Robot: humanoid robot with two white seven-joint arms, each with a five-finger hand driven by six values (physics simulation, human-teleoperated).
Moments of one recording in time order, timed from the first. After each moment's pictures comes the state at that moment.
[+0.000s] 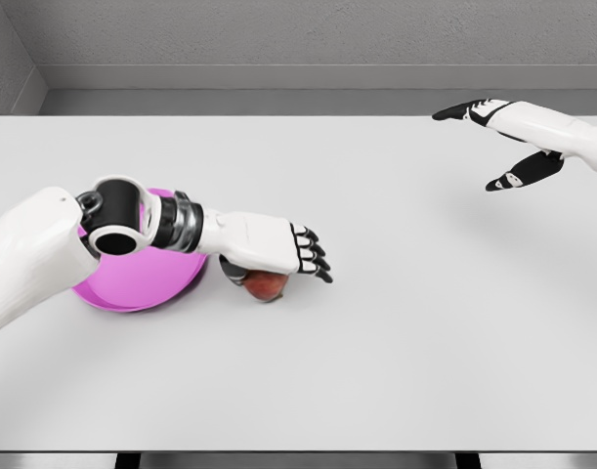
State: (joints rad) left arm -0.87 0.55 -1.03 -1.50 -0.50 -0.61 -0.61; right arm -0.66 -0.79 0.45 -1.26 0.05 -0.61 0.61
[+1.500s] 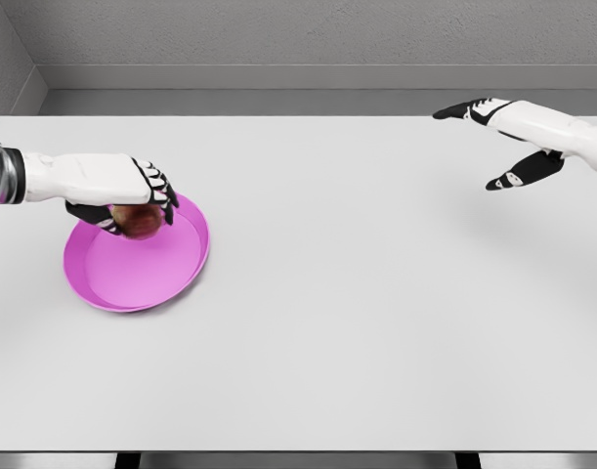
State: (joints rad) left arm -0.90 0.93 -0.92 -1.46 -0.28 -0.61 -0.61; right arm -0.66 -0.79 0.45 -1.26 0.05 -0.61 0.61
